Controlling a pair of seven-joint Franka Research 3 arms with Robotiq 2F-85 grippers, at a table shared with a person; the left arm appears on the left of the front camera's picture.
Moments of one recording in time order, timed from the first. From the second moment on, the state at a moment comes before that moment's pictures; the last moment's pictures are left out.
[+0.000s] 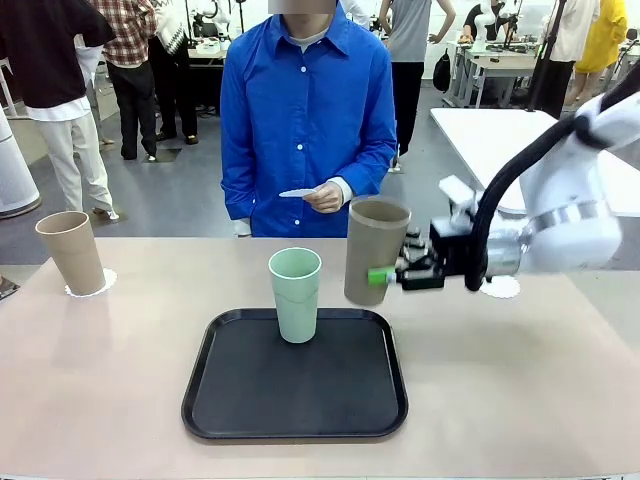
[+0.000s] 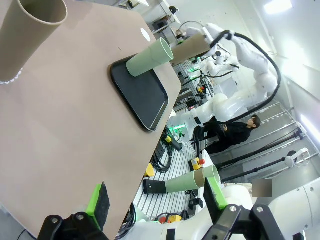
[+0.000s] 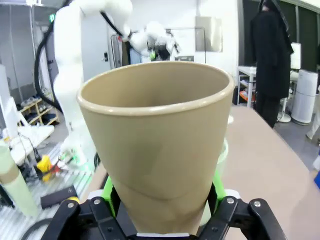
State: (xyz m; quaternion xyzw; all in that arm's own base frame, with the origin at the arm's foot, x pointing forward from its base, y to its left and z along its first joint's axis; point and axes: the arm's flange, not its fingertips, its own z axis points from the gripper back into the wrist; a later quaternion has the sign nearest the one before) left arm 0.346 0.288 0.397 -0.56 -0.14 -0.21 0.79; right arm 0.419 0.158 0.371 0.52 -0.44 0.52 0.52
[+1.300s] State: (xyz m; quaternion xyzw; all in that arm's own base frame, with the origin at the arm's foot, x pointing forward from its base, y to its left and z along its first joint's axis) left arm 0.346 0.289 0.397 -0.56 -0.14 -0.21 0.79; right arm 0.452 0.012 0.506 0.40 -0.51 0.45 0.61
